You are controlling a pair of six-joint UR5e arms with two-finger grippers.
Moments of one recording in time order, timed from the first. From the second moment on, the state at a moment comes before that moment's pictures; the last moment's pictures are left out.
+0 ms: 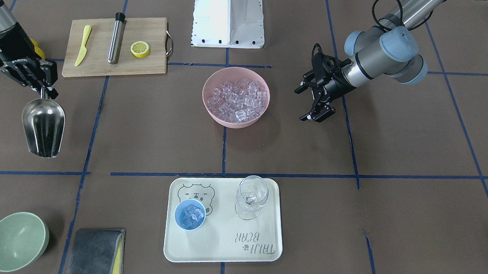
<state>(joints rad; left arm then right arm) -0.68 -1.84 -1.63 -2.61 -2.19 0.07 0.84 -1.79 2.05 -0.88 1.92 1.19</state>
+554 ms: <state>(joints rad) -0.74 -1.84 -1.59 -2.61 -2.35 0.08 0.74 -1.85 1.99 -0.73 1.74 1.30</state>
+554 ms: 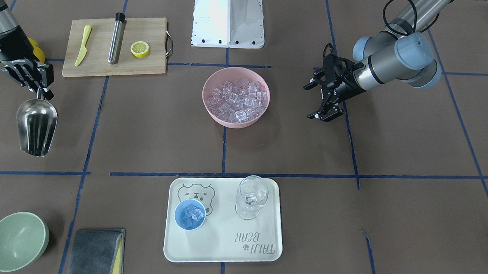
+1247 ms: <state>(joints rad) -0.74 -1.84 -1.56 -2.61 -2.38 0.16 0.57 -1.85 1.93 -0.65 1.50 1.37</state>
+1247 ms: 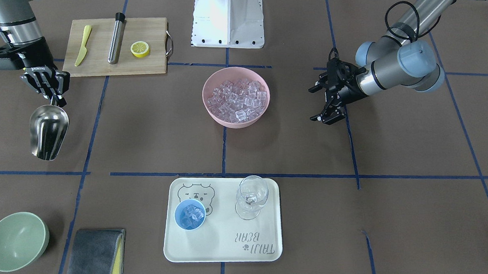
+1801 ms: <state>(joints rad) -0.74 -1.84 -1.56 -2.61 -2.38 0.16 0.51 -1.85 1.88 -0.62 1.46 1.38</state>
